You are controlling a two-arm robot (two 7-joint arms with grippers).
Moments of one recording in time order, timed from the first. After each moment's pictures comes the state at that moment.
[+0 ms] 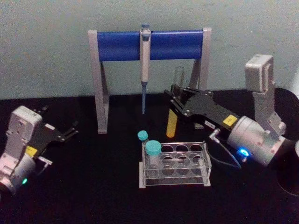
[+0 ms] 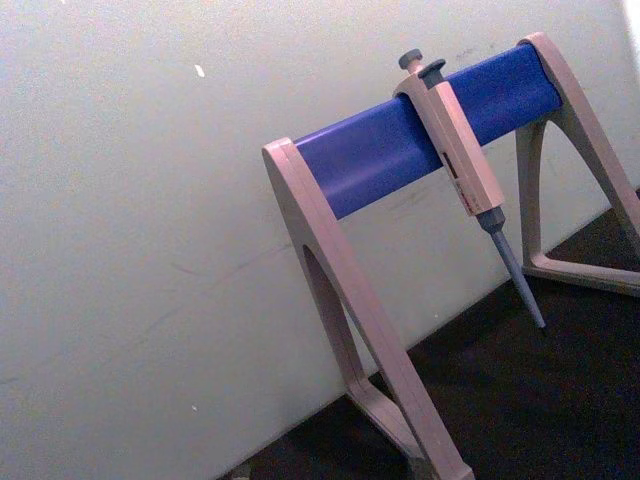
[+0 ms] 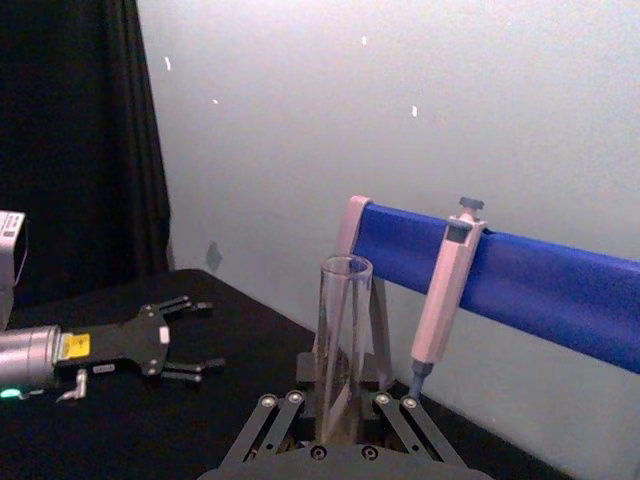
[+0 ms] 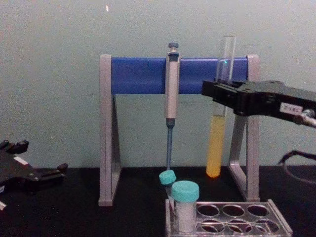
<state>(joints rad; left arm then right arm) -0.20 0.60 0.45 -1.41 -0.25 -0.12 0.03 0.24 0.43 -0.38 -1.67 0.47 0.08 0.43</state>
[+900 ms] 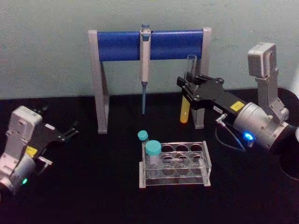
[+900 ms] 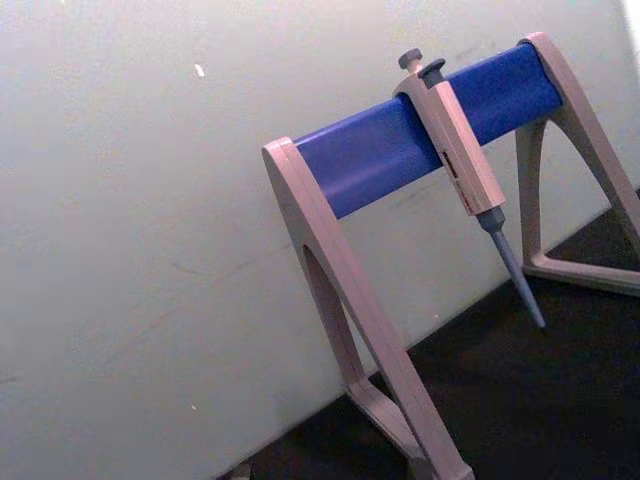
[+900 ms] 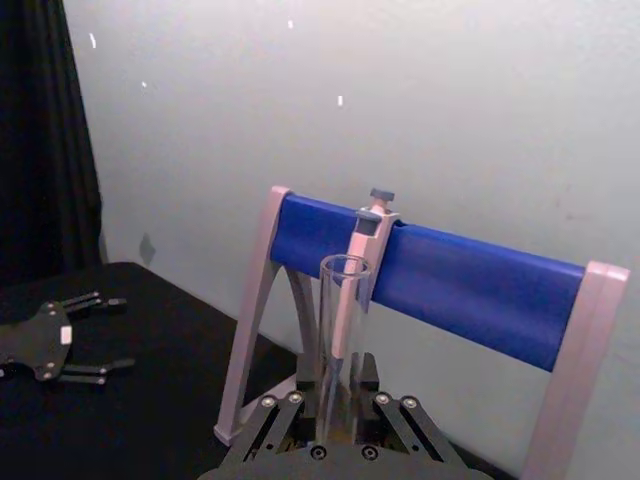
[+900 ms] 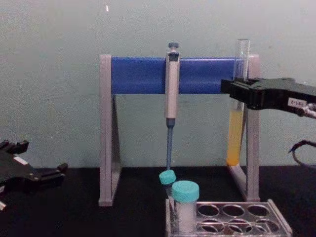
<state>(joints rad) -0.20 0.60 0.45 -1.41 -0.25 -0.12 0.03 0.33 0.41 -0.37 -1.54 0.44 0.06 0.40</state>
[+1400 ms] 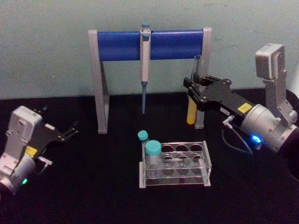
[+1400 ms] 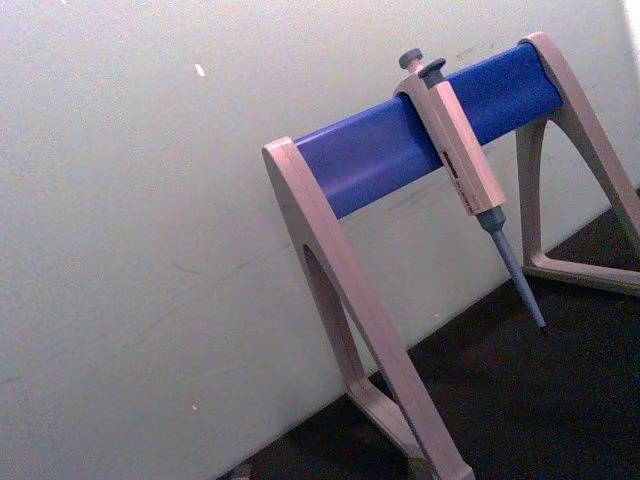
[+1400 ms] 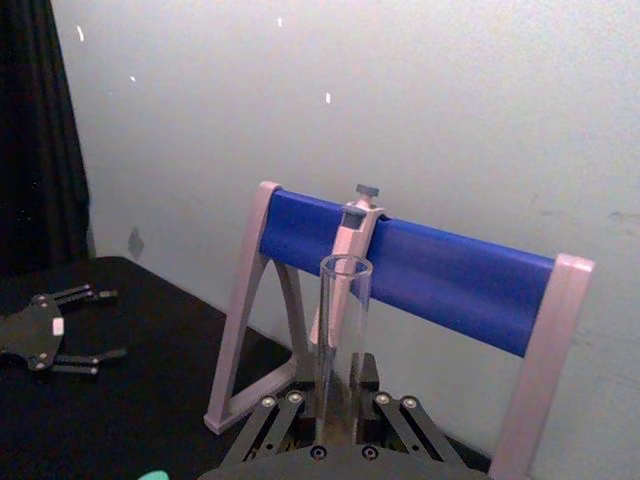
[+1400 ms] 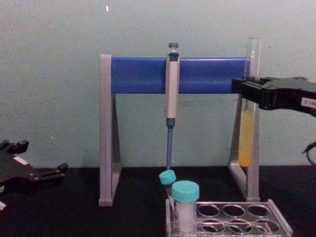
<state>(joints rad) -0.20 0.60 0.45 -1.41 -0.25 -0.12 0.03 0.29 0.43 -0.34 -1.60 0.43 0.08 0.38</state>
